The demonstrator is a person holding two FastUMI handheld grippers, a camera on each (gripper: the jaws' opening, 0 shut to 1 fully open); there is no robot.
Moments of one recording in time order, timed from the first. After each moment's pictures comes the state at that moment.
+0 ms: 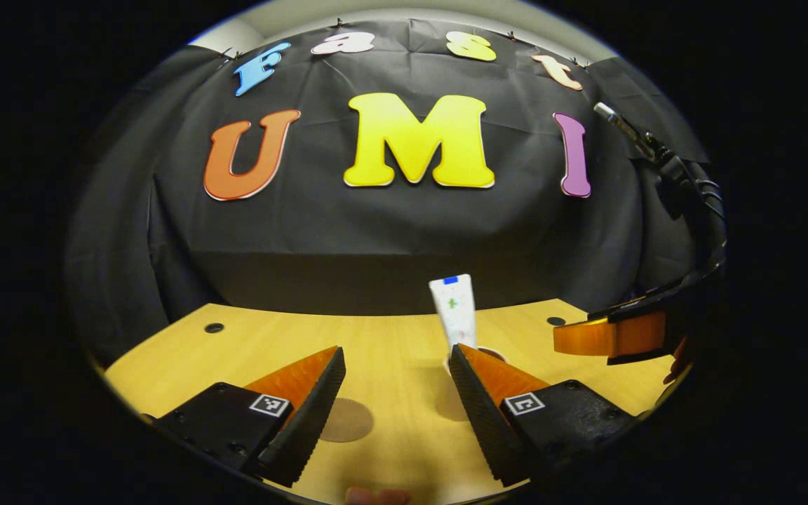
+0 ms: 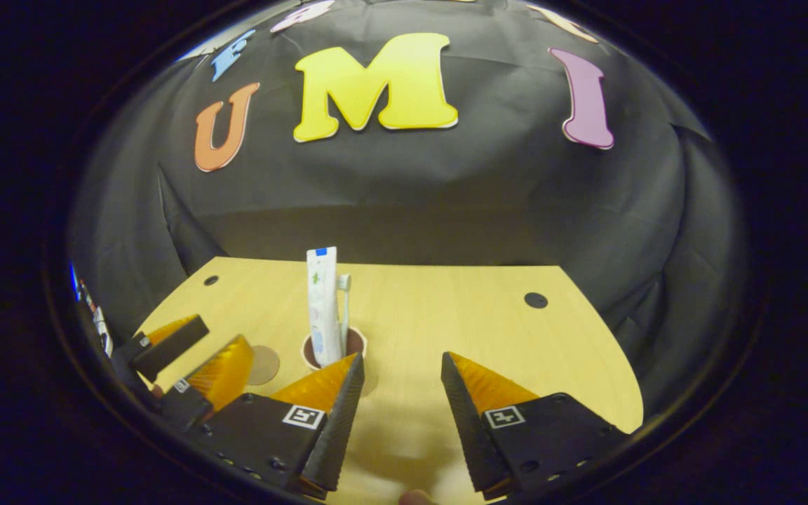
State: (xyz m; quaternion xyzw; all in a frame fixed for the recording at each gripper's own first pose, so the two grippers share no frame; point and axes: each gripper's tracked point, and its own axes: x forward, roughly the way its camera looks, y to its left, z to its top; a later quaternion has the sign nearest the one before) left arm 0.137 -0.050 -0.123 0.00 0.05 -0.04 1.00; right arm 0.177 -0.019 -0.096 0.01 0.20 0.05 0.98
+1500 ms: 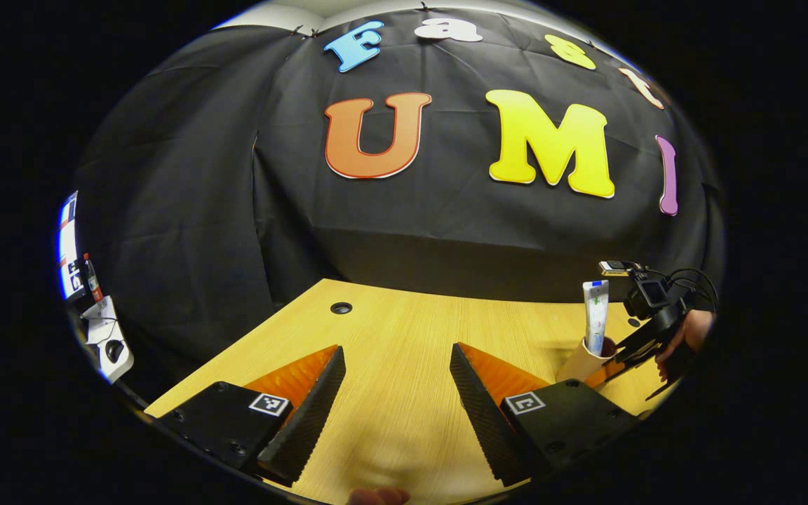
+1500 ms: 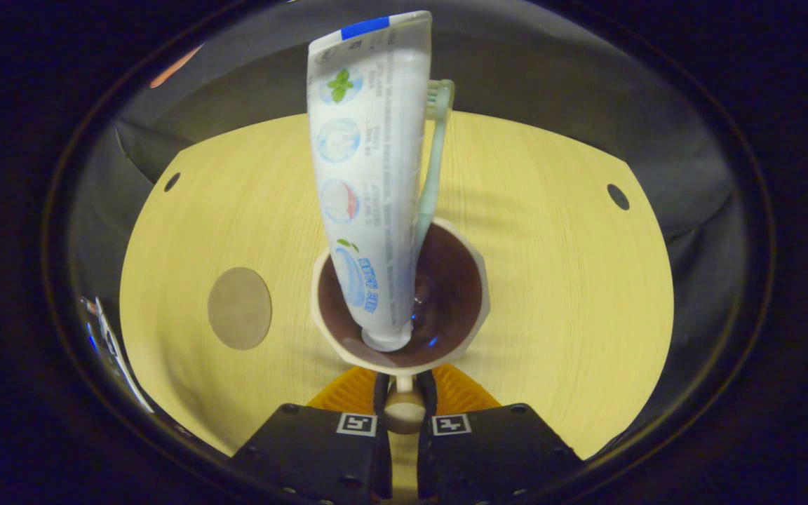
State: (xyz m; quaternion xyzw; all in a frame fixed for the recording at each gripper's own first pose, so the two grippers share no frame) left arm 0.092 0.122 -0.115 -0.05 0.13 0.11 0.98; right arm 0.209 0.045 -0.204 -0.04 0.51 0.03 0.86
